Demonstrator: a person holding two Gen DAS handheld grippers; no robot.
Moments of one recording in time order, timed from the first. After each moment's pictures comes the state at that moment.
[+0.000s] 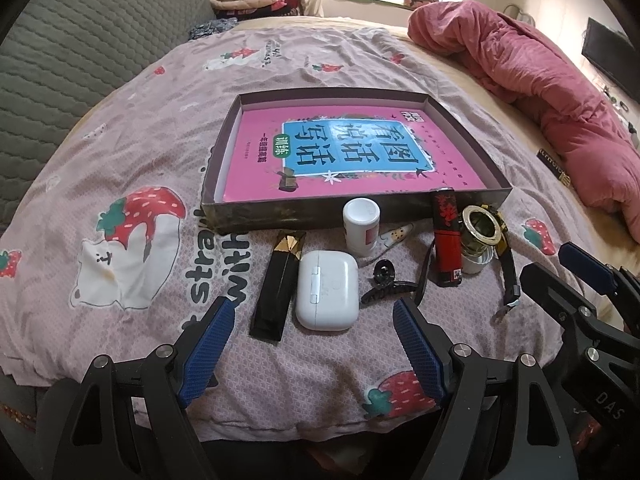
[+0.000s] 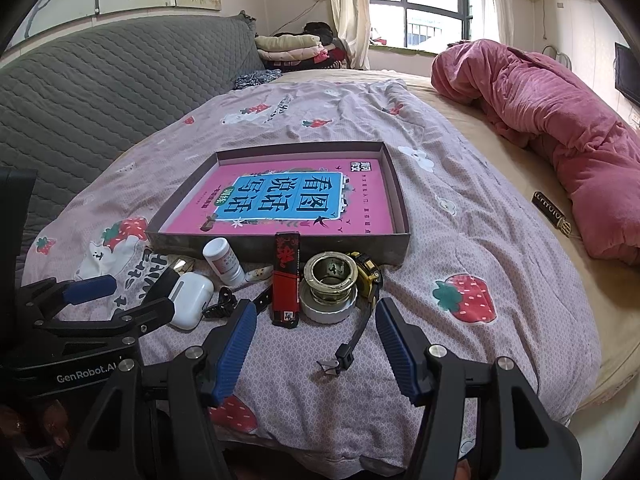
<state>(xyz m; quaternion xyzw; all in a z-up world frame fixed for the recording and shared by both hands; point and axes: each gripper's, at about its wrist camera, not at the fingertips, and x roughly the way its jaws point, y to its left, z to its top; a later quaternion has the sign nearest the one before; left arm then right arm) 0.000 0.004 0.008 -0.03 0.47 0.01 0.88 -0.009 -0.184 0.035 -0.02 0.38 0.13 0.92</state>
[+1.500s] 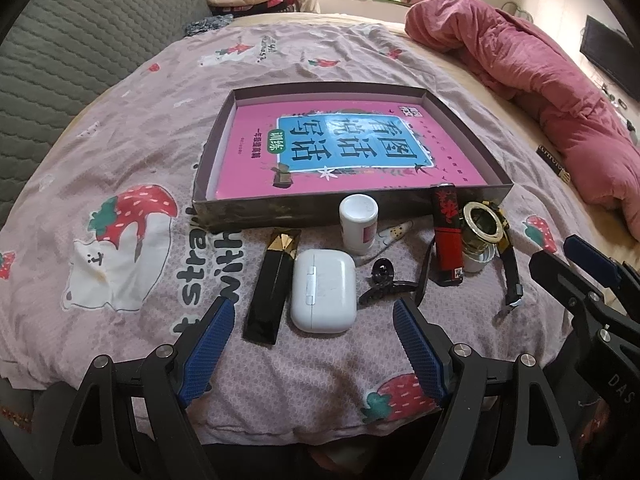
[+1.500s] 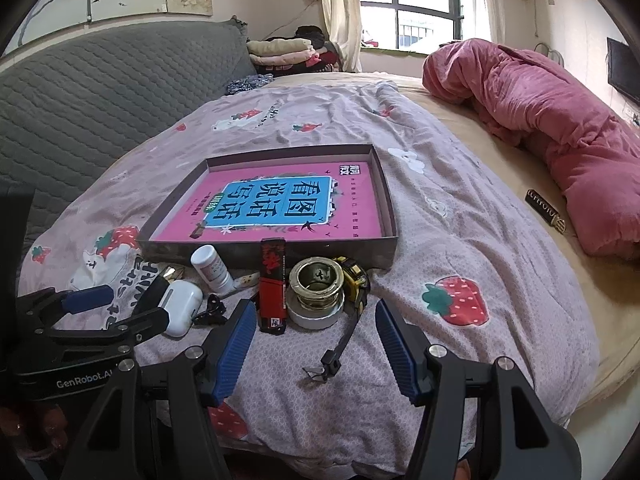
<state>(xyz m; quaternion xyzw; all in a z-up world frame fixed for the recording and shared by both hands) 0.006 0.003 0.002 -0.03 0.47 0.00 0.88 -0.002 -0.194 0.034 -0.01 0.37 0.12 0.92</state>
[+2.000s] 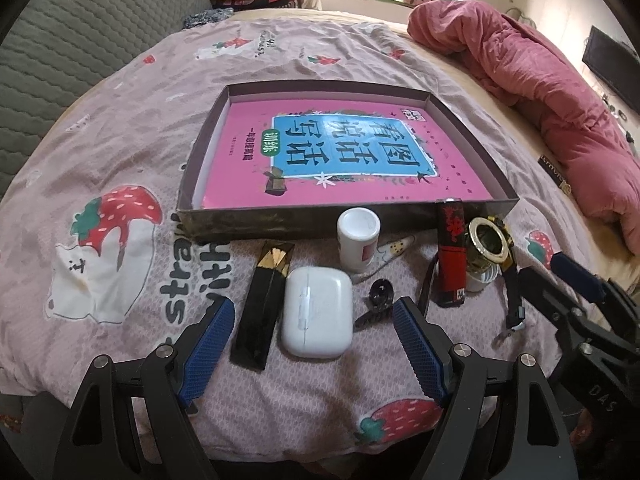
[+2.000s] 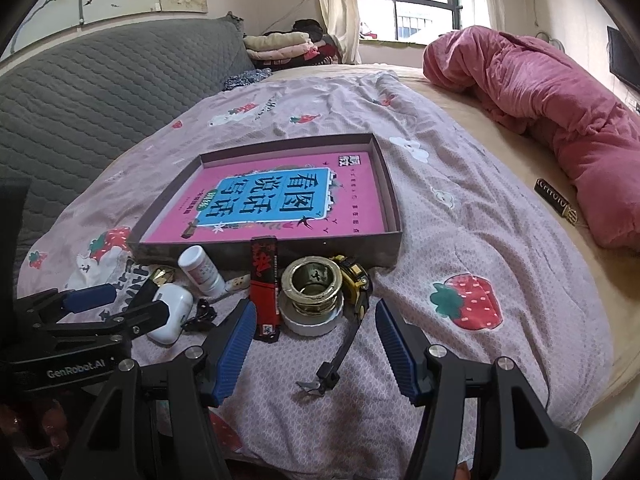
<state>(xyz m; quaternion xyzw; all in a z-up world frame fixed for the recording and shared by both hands) 0.027 0.004 -0.005 -0.05 0.48 -0.01 0.88 0.017 -0.197 0.018 0.00 0.39 0.13 0.91</state>
